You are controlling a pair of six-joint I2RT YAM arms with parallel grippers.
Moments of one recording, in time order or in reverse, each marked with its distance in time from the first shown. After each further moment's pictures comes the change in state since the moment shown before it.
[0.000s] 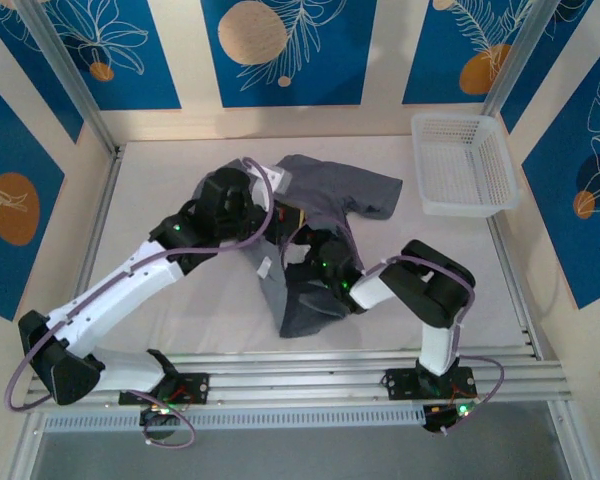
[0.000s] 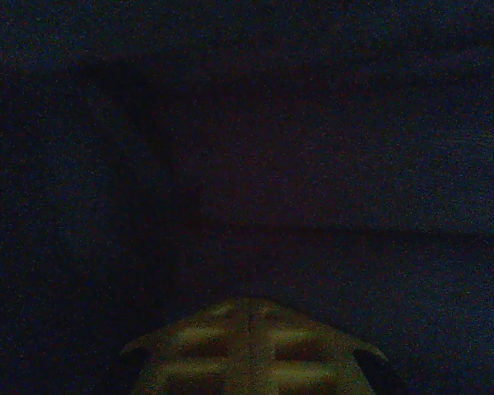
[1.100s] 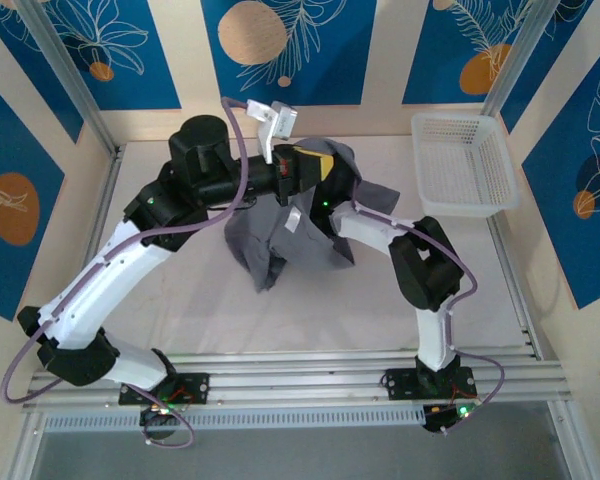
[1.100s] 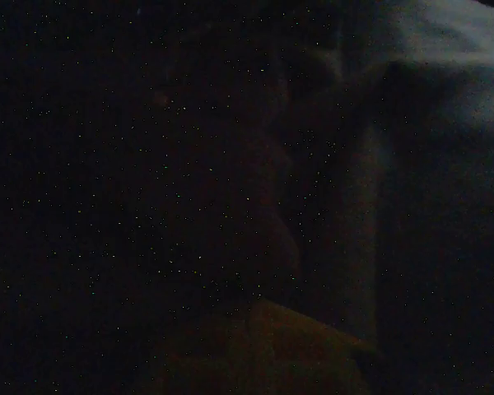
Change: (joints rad) left arm -0.088 0.128 0.519 -0.029 0.135 -0.040; right arm -0.142 0.087 0.807 -1.555 -0.627 1.185
